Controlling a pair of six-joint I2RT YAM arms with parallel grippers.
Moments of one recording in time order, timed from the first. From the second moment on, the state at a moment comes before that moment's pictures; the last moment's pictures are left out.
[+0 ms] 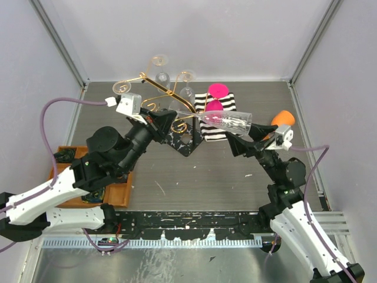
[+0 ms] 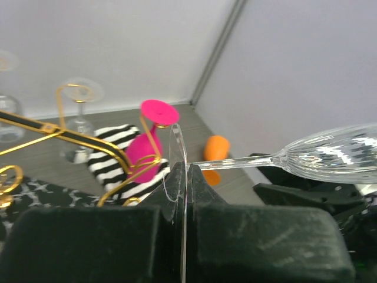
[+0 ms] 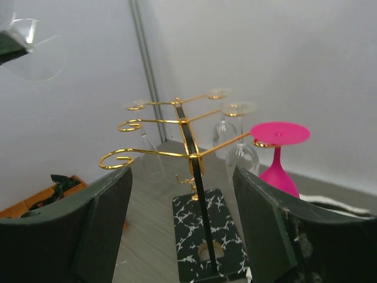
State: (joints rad) left arm -1.20 1.00 1.24 -0.04 -0.59 -0.32; right arm 0.37 0.50 0.40 0.64 -0.30 0.30
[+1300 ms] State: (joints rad) left arm -1.20 0.92 1.27 -0.60 -0.39 0.43; right arm 0.37 0.67 0.99 -0.64 -0.45 0.29
